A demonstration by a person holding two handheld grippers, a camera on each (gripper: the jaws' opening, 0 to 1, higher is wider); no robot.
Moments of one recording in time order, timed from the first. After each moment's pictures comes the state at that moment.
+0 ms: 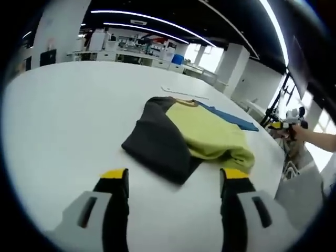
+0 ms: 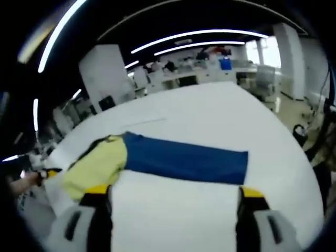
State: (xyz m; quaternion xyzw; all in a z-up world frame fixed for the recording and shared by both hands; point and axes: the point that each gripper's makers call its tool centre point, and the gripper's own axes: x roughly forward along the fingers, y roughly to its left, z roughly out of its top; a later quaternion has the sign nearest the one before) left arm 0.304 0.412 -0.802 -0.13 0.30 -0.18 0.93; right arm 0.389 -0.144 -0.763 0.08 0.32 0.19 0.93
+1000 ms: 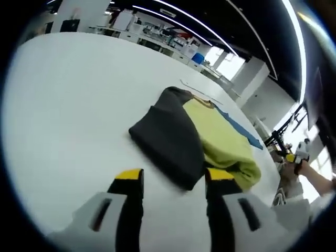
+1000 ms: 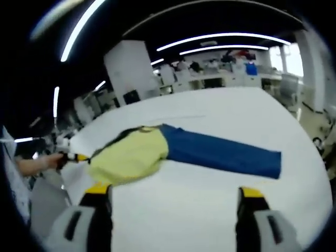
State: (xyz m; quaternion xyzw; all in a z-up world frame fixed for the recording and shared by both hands) left arm 0.316 0.408 -0.825 -0.23 0.34 -0.12 0.90; right arm 0.336 -0.069 -0.758 0.05 0.31 0.28 0.91
